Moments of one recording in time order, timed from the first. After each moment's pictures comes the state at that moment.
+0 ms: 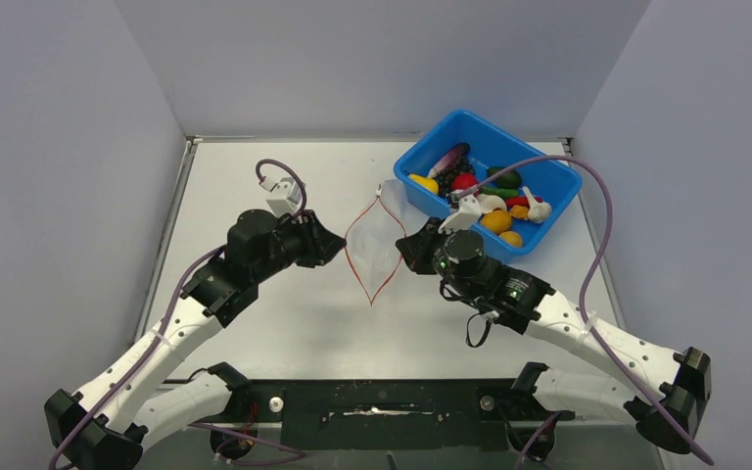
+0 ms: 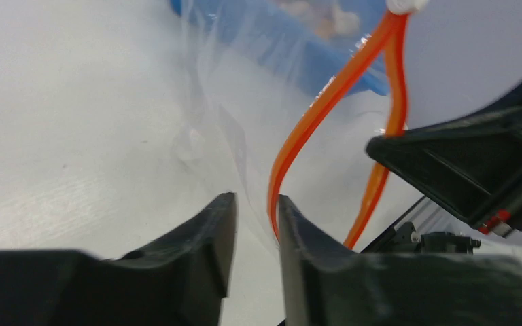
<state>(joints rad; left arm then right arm) -0.62 0.95 0.90 -0.32 0.05 -0.59 0.91 1.01 0.89 -0.22 0.36 0.73</state>
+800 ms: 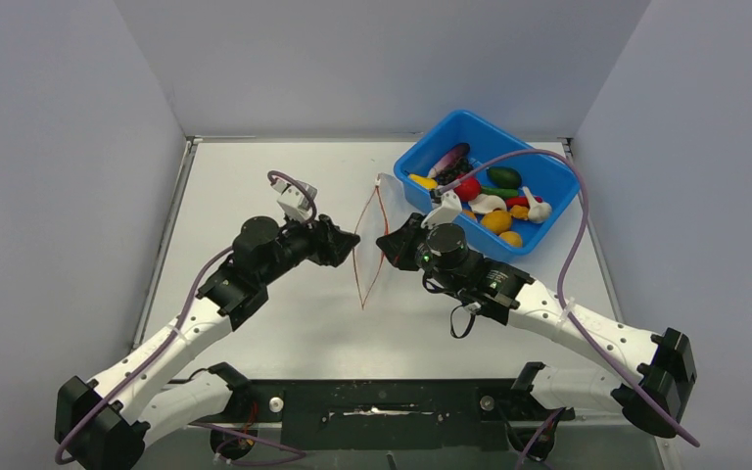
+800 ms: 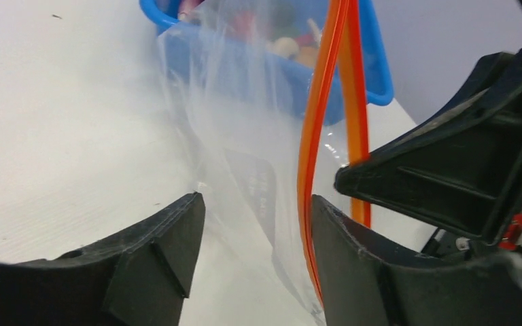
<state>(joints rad) -0.62 0.98 0.76 0.05 0.15 -0.44 0.92 1.14 0.93 -0.13 0.28 0.82</state>
